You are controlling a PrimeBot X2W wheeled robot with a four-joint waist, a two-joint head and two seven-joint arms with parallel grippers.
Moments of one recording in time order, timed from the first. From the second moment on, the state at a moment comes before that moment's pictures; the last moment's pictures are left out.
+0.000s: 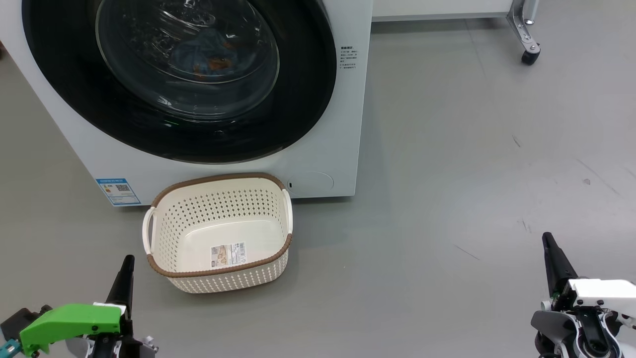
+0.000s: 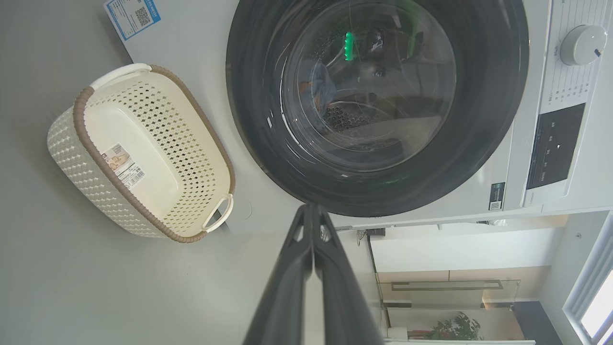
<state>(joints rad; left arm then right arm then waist) -0.03 0.09 0.00 0.25 -1.56 -0.12 0.03 -0.05 -0.03 -0.12 0.29 1.50 0.12 0.08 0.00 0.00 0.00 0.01</state>
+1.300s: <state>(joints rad) -0.05 0.08 0.01 0.28 -1.66 -0.12 0.05 -0.06 -0.03 -0.13 0.28 1.60 0.12 0.11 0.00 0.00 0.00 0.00</state>
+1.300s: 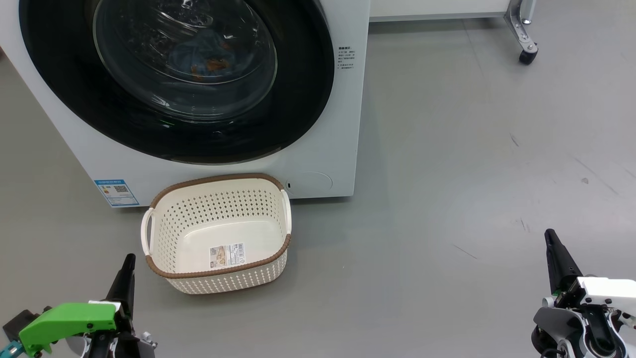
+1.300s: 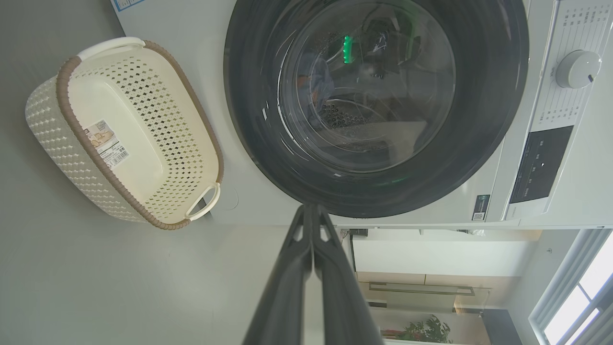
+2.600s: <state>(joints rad) -0.06 0.08 0.01 0.28 -1.66 -0.12 0.06 -0.06 -0.03 -0.13 0.28 1.60 0.12 0.11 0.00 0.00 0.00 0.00</state>
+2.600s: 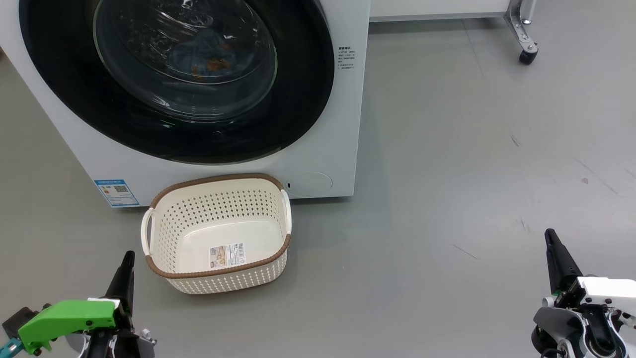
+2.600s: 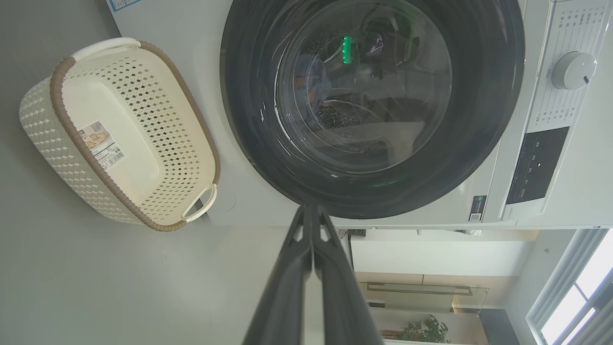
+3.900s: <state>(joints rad) -0.06 0.08 0.02 0.28 -1.66 -0.12 0.06 -0.06 -0.03 -0.13 0.28 1.60 0.12 0.11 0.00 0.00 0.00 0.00</state>
